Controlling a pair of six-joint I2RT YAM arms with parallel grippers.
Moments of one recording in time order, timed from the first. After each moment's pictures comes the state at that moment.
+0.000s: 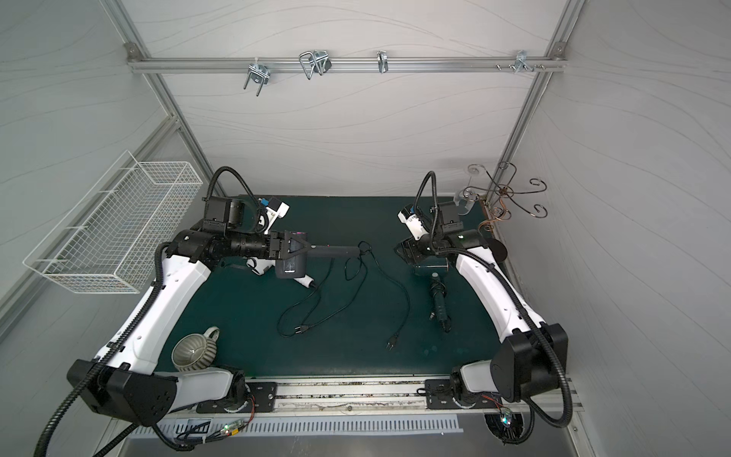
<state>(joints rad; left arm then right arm) -0.18 1.28 1.38 -0.93 0.83 -0.21 0.31 1.39 1.23 -0.74 -0.42 -0.23</state>
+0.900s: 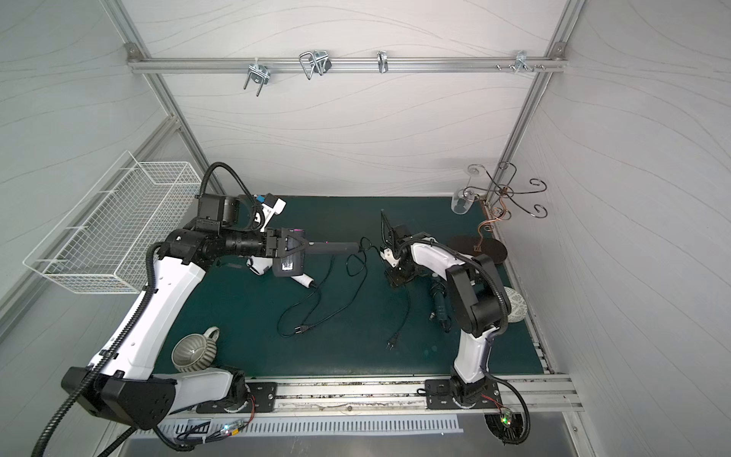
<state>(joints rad) -0.18 1.26 1.43 -0.96 0.83 -0.22 0.47 1.85 1.24 -0.80 -0.13 -0.17</state>
